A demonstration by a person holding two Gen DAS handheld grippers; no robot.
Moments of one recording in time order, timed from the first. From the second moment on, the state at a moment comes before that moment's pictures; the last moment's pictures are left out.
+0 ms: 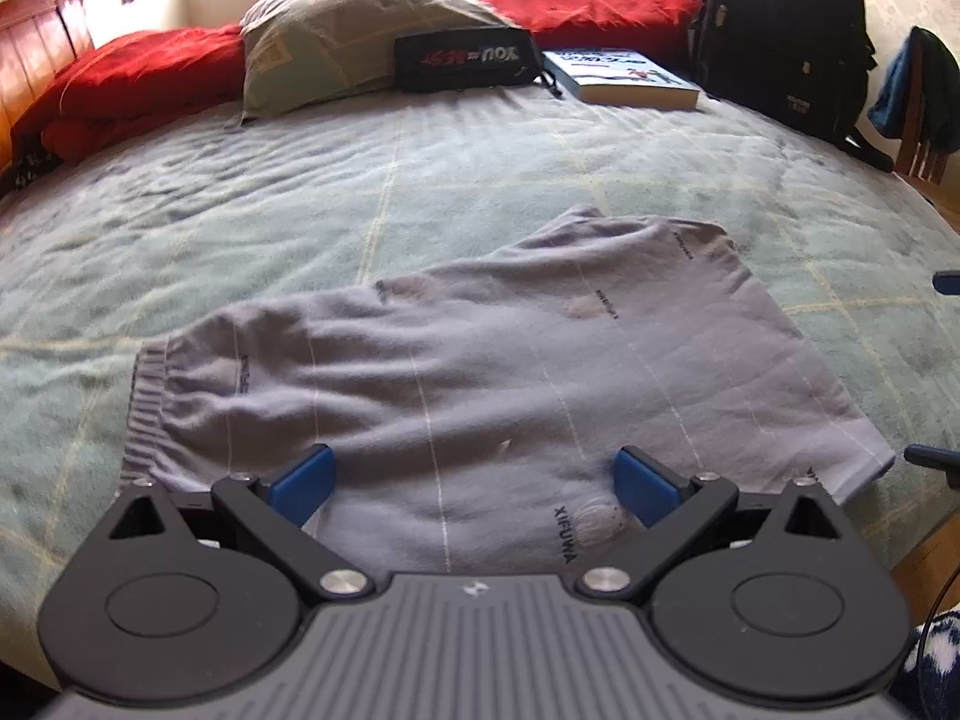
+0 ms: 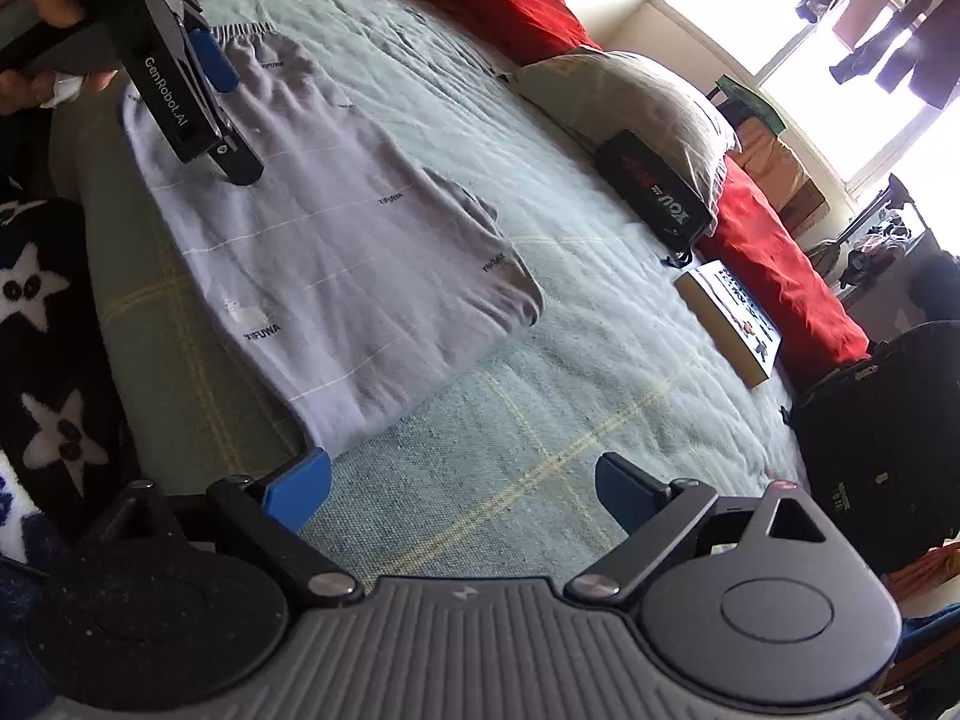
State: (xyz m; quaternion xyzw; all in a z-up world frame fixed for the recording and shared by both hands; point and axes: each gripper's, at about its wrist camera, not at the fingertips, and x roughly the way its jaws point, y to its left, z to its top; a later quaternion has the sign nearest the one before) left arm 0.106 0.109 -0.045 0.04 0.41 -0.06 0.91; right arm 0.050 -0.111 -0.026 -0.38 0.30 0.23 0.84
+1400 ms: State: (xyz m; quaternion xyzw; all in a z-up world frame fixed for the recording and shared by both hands) left arm 0.080 0.145 -0.059 0.00 0.41 -0.06 0.91; right arm 0.130 -0.106 -0.044 -0.06 0.46 0.41 0.78
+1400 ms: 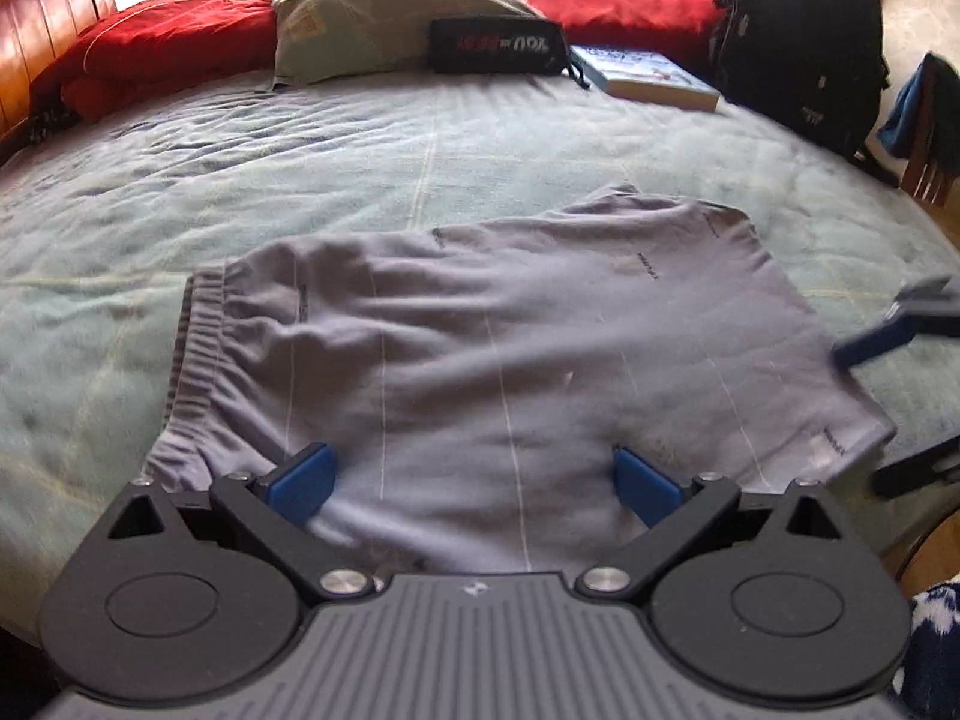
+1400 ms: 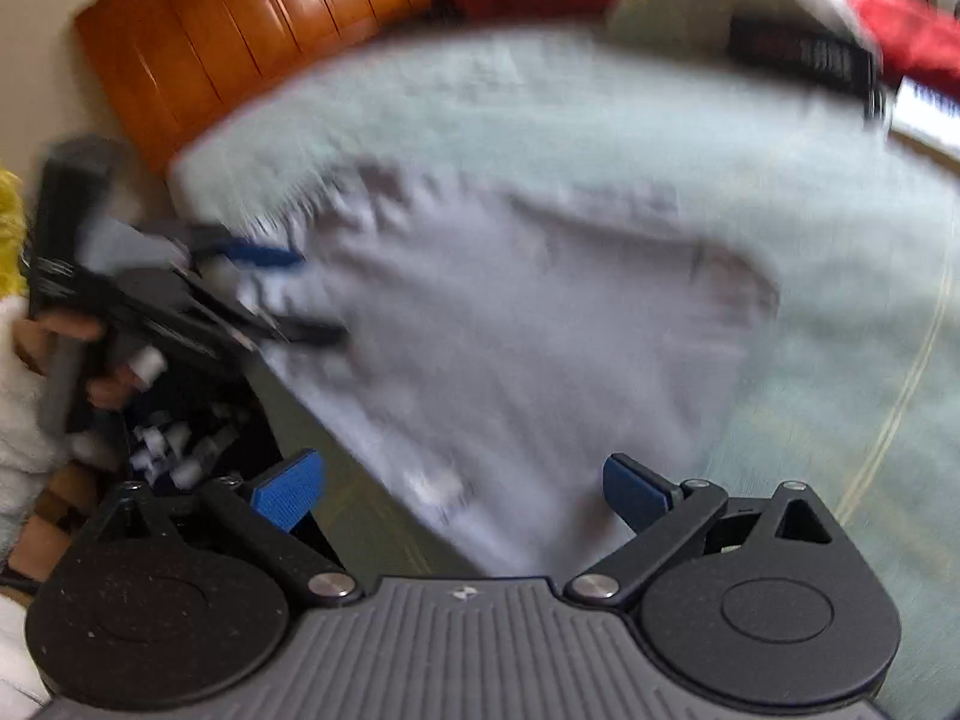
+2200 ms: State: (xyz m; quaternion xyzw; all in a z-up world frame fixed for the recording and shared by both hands) left arm 0.106 0.182 -0.050 -0.04 0.41 -0.07 0.91; right arm 0.267 -0.040 -0.037 -0.03 0.39 0.41 0.82
